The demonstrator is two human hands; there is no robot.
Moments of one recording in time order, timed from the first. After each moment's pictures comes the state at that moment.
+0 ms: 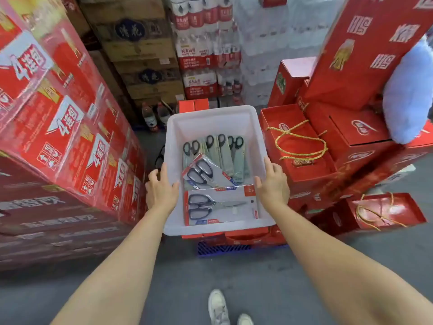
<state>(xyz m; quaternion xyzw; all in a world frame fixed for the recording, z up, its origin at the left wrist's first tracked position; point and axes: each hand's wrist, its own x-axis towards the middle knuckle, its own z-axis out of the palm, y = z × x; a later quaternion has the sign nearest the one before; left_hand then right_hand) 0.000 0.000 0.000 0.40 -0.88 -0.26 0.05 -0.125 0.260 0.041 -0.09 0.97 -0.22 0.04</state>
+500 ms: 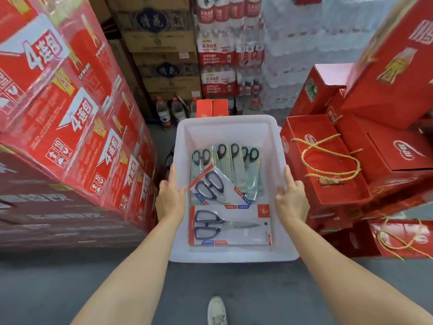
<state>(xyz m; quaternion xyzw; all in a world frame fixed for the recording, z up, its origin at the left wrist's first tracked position) 0.003 0.002 0.006 0.44 -0.85 -0.26 0.08 -0.143 0.246 0.021 -0.04 0.97 -0.23 0.06</state>
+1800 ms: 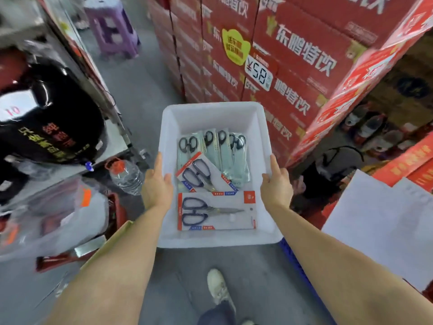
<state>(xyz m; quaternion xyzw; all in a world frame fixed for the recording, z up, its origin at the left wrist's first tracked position) 0.524 0.098 0.046 0.82 -0.51 -0.15 0.20 0.238 0.093 0.059 -0.54 0.79 -0.20 0.21</state>
